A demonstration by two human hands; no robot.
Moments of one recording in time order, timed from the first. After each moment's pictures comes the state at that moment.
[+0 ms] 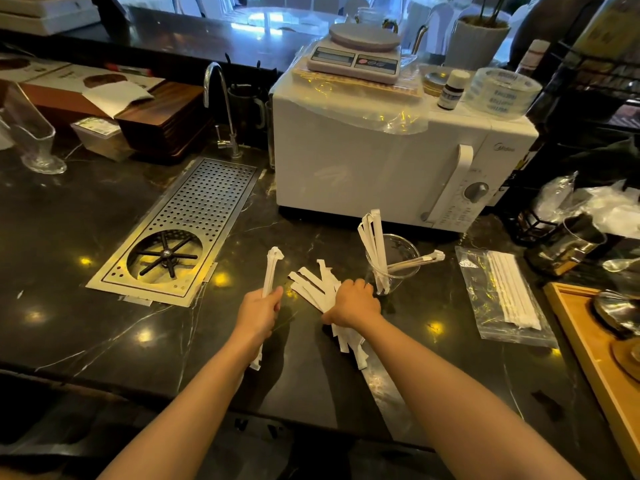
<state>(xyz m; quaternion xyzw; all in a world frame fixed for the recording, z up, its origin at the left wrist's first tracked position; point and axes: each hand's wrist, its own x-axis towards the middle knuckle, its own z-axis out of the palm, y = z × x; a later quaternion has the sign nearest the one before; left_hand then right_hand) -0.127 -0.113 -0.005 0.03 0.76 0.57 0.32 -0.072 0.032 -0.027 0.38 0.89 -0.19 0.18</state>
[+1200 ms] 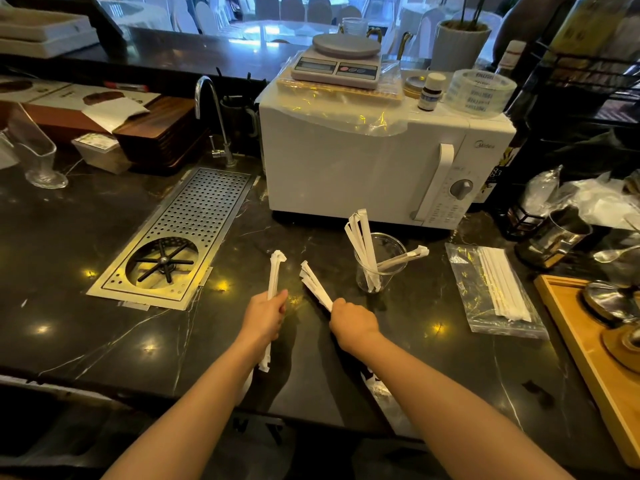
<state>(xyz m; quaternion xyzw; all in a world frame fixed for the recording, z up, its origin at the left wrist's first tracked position) -0.111 -0.100 -0.005 0.04 0.76 0.57 0.33 -0.036 0.022 -0.025 0.28 0.93 -0.13 0.18</state>
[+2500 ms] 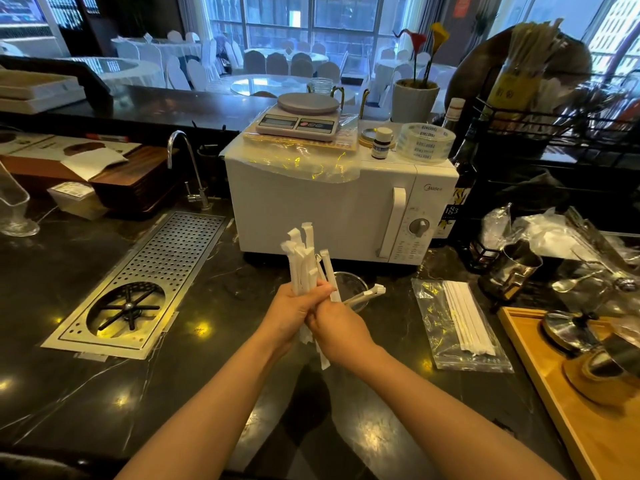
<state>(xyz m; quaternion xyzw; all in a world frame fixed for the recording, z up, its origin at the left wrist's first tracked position) -0.088 -0.012 0.043 0.23 0.61 0.69 0.31 -0.015 0.049 0.047 0.20 0.96 -0.22 -0.03</state>
